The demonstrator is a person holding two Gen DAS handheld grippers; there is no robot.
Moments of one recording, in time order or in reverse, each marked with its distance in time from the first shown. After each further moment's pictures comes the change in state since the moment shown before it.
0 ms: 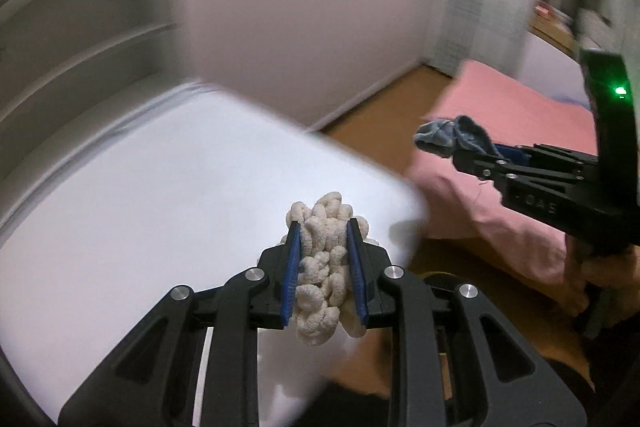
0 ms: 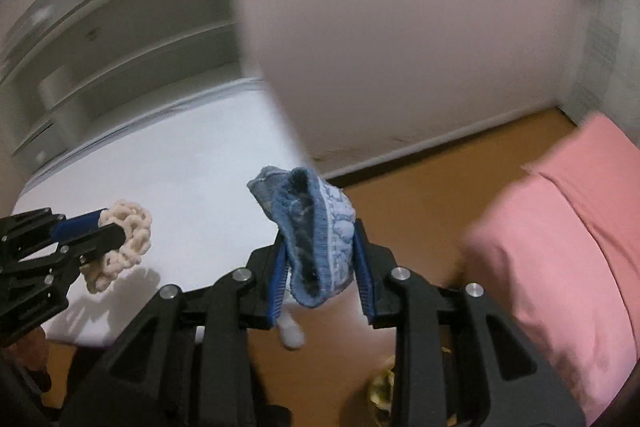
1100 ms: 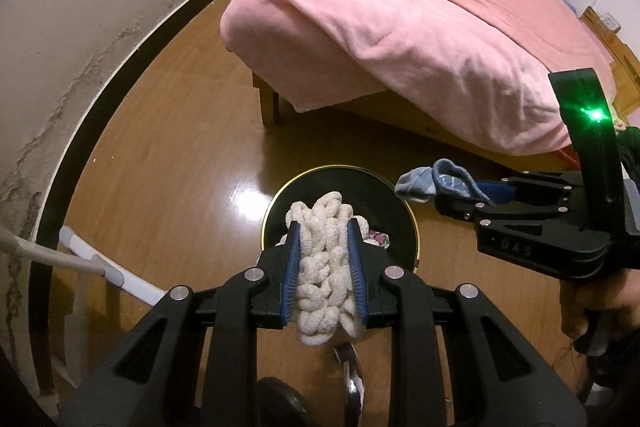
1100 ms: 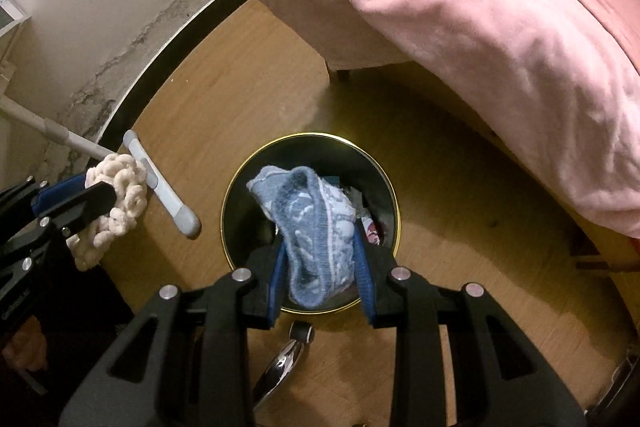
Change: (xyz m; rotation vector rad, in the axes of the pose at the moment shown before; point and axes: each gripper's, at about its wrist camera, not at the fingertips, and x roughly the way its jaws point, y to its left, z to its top) left arm 0.257 -0.215 -0.116 0.261 0.406 -0.265; right arm 0.106 -0.217 -0.265 0.423 0.465 -0.143
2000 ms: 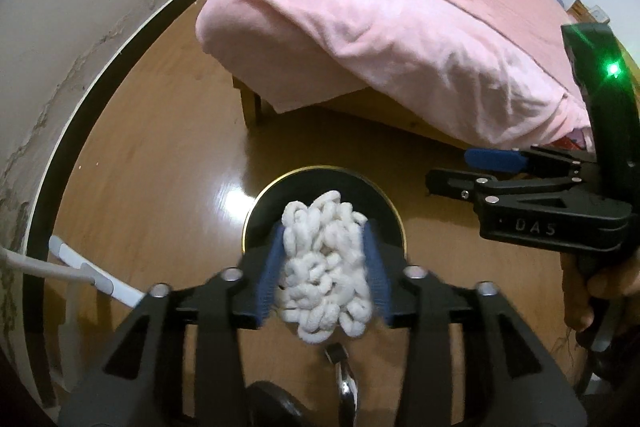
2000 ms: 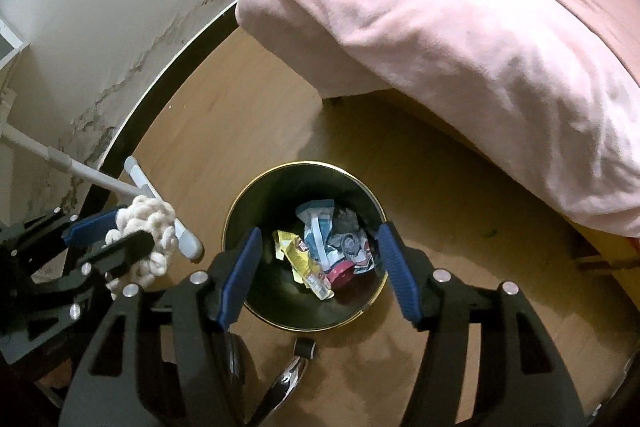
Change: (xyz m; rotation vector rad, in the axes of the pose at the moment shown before) left arm 0.007 -0.012 0.007 0.021 0.000 -0.046; right arm -0.024 -0.013 0.014 0.053 -0.084 0.003
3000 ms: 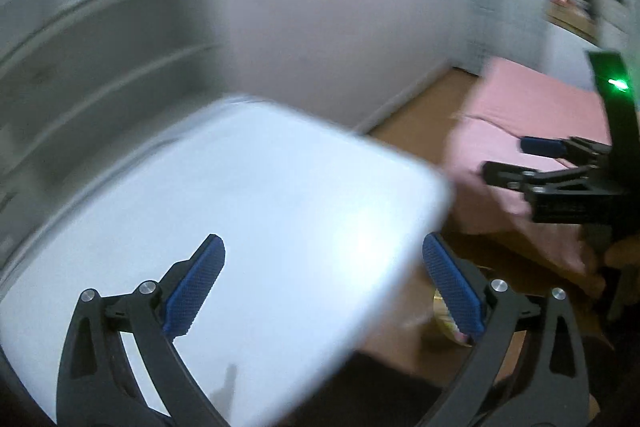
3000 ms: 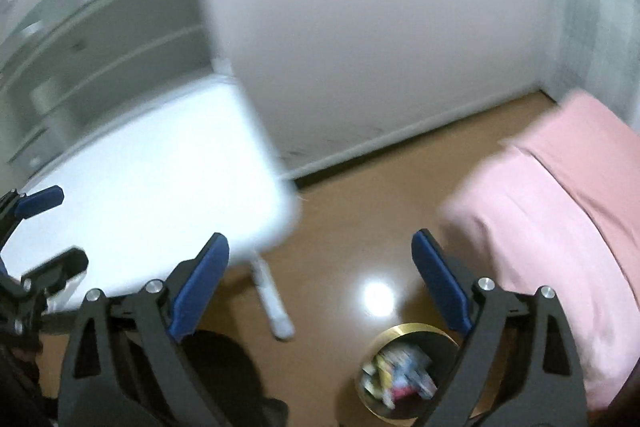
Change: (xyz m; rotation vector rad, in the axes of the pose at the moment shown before) left arm -0.381 0.147 -0.118 -0.338 -0.429 0.577; right arm -0.200 0.328 0.037 -0.569 -0.398 0.281
